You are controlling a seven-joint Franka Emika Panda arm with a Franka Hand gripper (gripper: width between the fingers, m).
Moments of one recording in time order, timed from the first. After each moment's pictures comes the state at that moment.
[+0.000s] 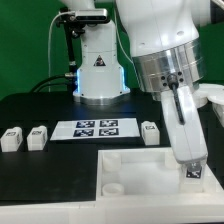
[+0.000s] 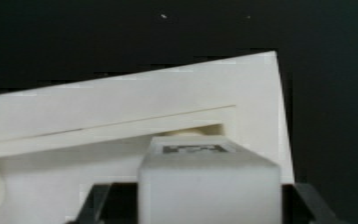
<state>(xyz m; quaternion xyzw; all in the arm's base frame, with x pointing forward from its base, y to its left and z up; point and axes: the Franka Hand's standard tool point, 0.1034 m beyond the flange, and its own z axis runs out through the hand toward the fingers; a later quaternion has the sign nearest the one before) 0.627 0.116 0.070 -0.65 0.75 0.07 0.11</state>
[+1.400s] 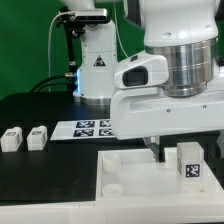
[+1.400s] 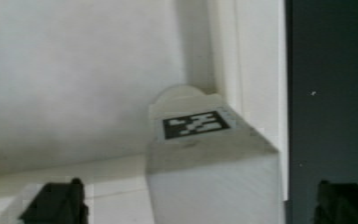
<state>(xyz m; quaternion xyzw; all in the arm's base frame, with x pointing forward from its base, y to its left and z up) 0.629 0.112 0.076 -1.00 0.08 0.01 0.05</state>
